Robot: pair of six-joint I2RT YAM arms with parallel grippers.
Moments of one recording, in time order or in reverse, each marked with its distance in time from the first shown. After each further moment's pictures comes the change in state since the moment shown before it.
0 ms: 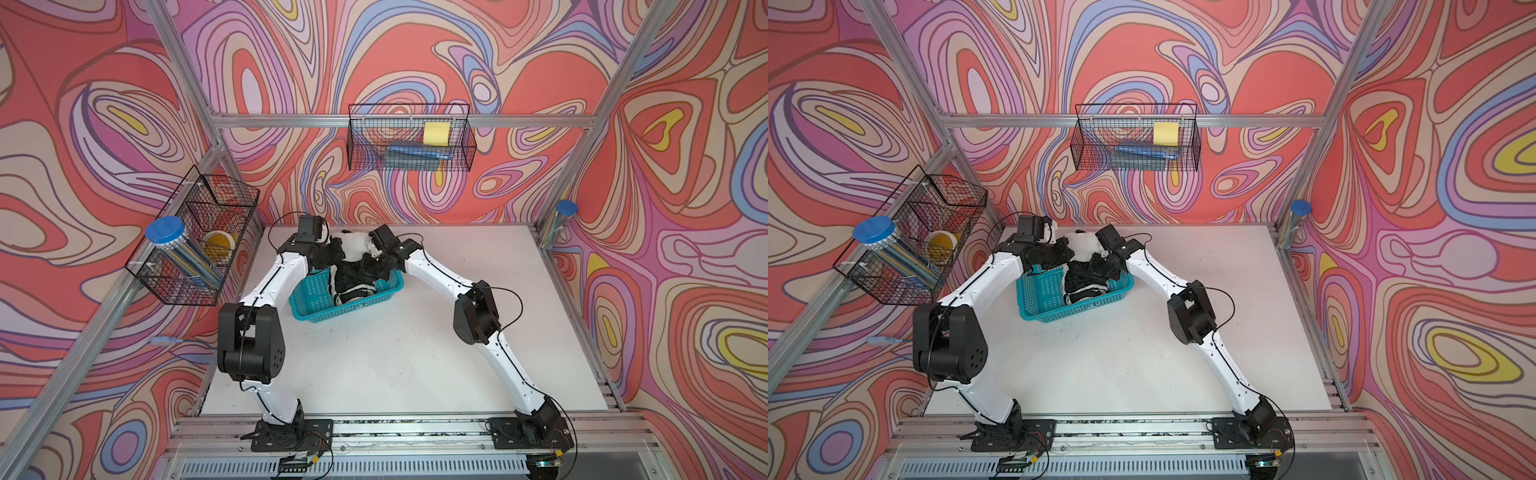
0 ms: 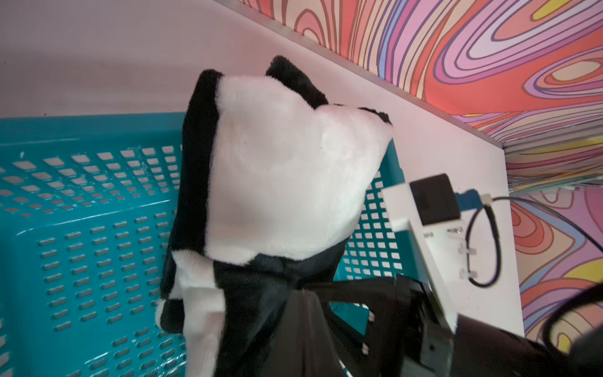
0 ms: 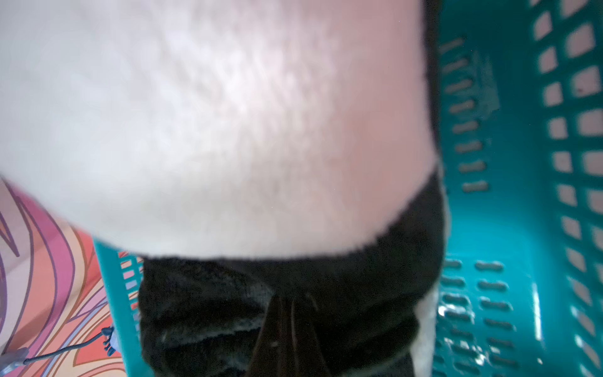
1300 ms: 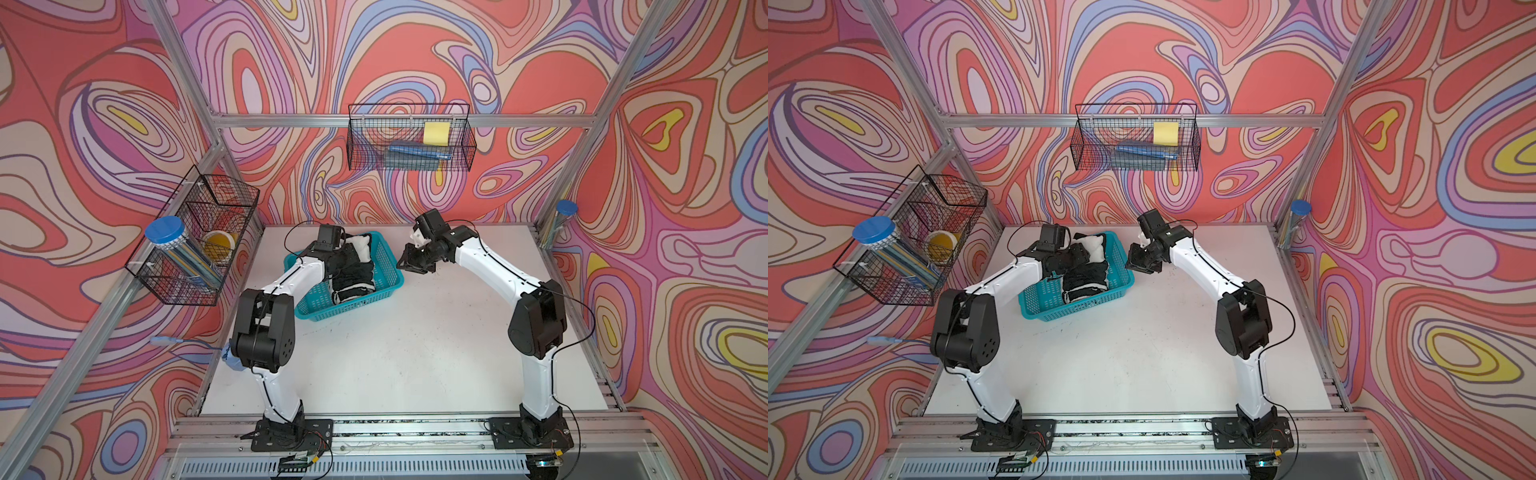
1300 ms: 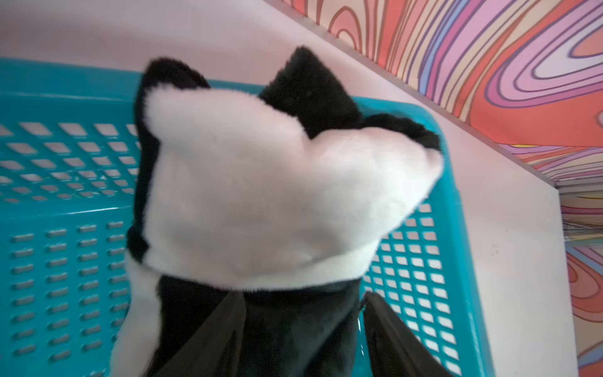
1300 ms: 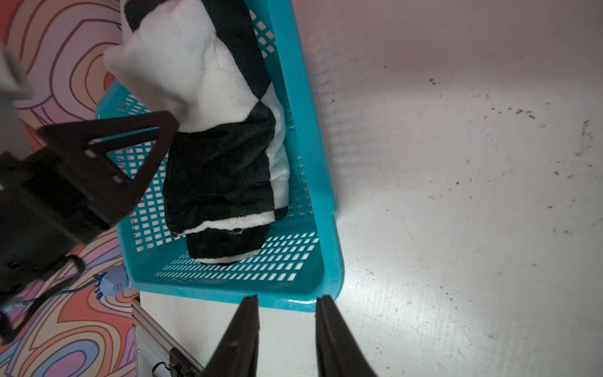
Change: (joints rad) left arm -0.084 0.040 -0.060 0.119 -0.189 -0.102; right arm -0.159 -0.505 -0.529 -0.044 0.037 -0.193
